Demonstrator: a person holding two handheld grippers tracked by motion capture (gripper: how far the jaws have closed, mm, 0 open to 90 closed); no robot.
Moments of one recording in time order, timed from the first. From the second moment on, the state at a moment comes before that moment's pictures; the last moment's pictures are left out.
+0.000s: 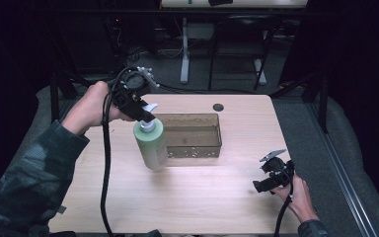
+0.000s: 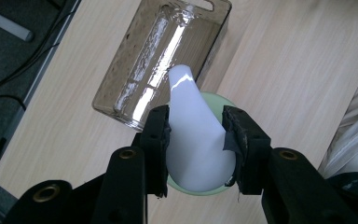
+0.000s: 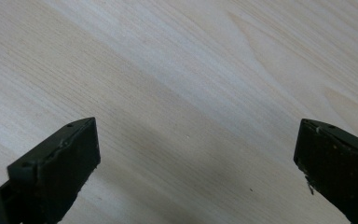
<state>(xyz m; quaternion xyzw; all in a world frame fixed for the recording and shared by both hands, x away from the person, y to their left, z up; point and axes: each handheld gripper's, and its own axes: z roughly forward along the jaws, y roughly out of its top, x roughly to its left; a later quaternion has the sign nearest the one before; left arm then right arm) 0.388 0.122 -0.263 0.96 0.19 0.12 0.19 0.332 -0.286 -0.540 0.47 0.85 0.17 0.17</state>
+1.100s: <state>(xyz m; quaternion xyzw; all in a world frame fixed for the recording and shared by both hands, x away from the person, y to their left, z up) 0.400 0.125 -0.224 0.95 0.20 0.15 0.18 0.332 -0.287 -0.541 0.46 0.85 0.16 0.18</state>
